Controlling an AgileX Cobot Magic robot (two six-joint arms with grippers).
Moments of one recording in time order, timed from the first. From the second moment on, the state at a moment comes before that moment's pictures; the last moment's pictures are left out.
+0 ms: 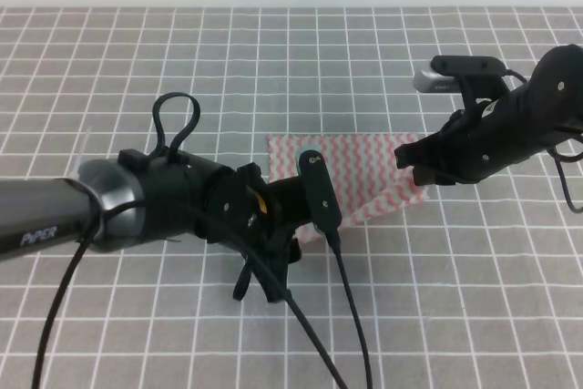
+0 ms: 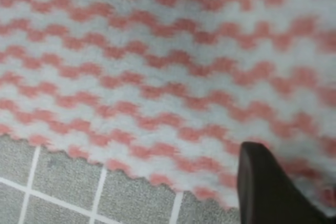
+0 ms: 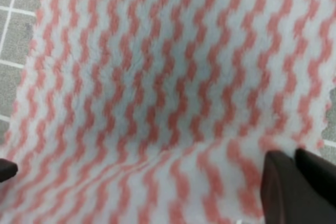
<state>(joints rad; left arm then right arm) -0.67 1.84 -1.09 -0.13 0.33 0.92 0.33 1.80 -1.25 0.38 0.61 -0.13</state>
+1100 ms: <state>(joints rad) -0.65 1.87 -1.09 -0.09 0.10 0.76 0.33 1.80 -1.25 0.32 0.66 -0.13</state>
